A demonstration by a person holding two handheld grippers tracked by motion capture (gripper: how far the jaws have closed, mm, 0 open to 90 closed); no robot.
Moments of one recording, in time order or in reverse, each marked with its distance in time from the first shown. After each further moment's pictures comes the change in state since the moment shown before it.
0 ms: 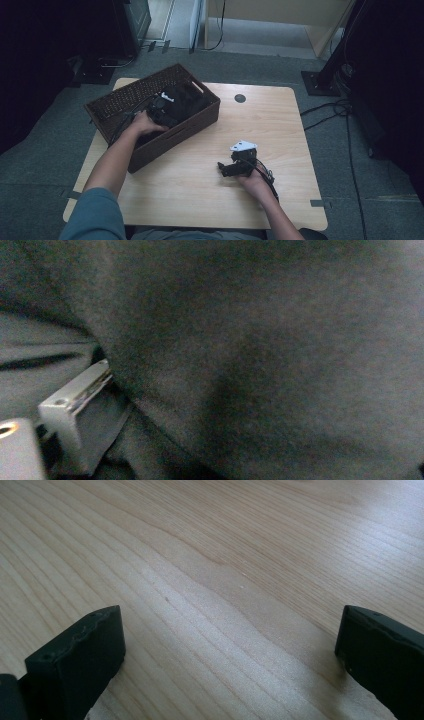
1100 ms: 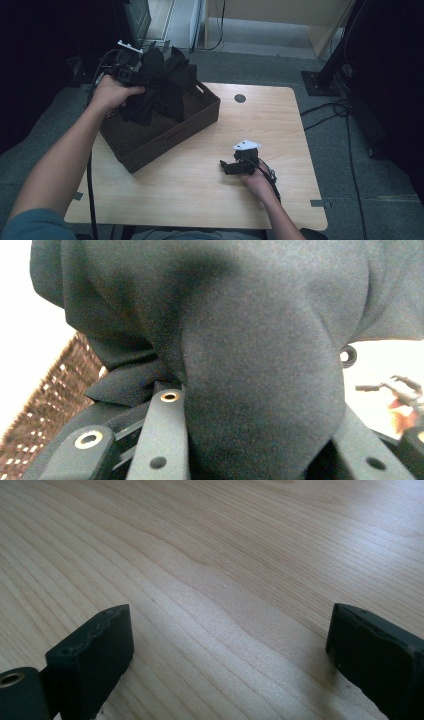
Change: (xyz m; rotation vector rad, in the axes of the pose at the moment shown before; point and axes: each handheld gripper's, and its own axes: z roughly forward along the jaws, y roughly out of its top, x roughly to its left) left arm 0.002 0.070 -0.214 -0.187 -0.082 -0.152; right arm -0.007 -0.001 -0.004 -0.018 -0.005 0.033
